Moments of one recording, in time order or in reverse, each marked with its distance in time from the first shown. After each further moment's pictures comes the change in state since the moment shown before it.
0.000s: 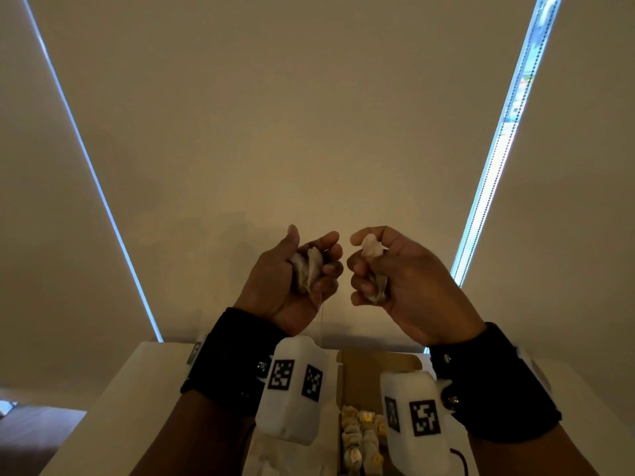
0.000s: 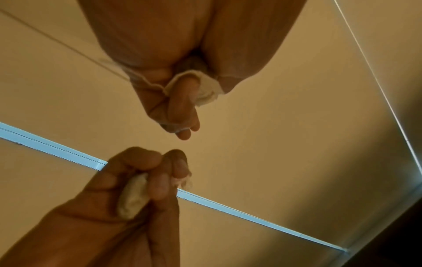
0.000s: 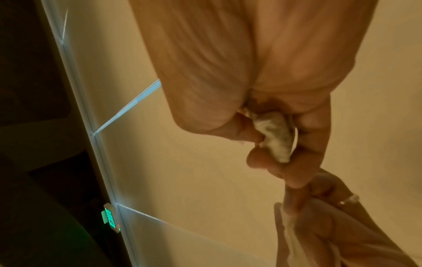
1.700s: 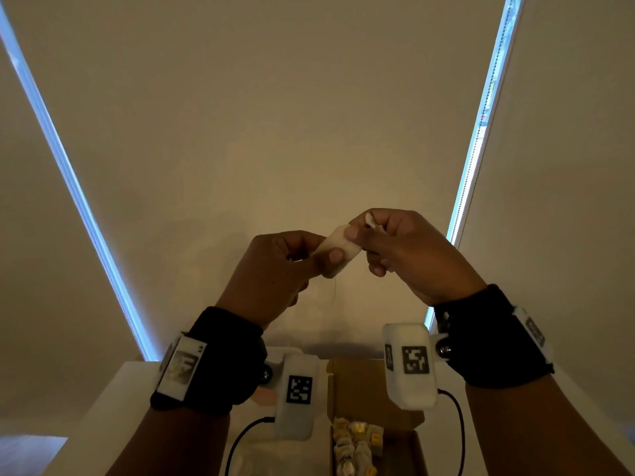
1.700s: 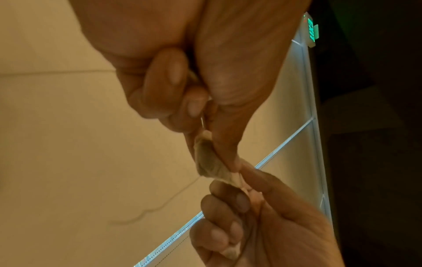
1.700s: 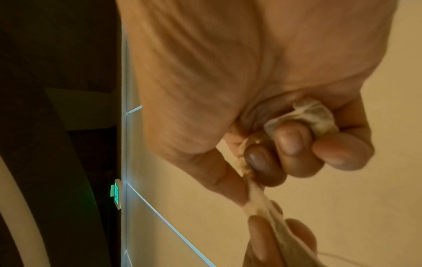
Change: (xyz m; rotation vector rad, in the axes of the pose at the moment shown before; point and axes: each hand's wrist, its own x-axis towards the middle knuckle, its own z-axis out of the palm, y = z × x) left_hand 0.003 0.009 0.013 1.047 0.013 0.481; right_hand 0.029 -0.028 -0.040 -0.491 0.017 -0.205
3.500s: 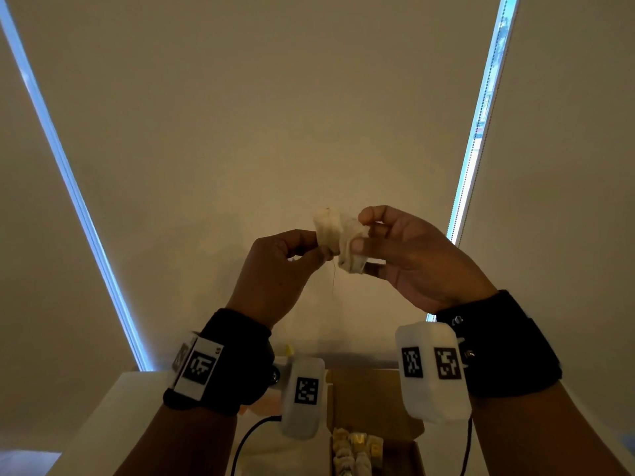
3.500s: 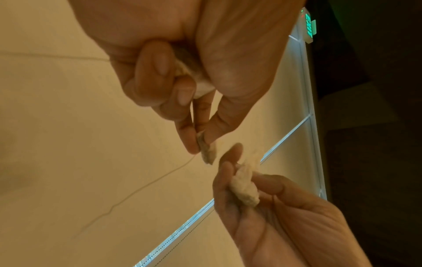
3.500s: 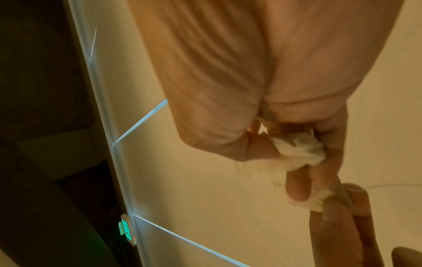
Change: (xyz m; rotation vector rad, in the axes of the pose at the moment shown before) left_hand 0.004 0.008 0.003 0.126 0.133 0.068; right_hand -0.006 -0.018 0.000 0.513 -0.062 0.094
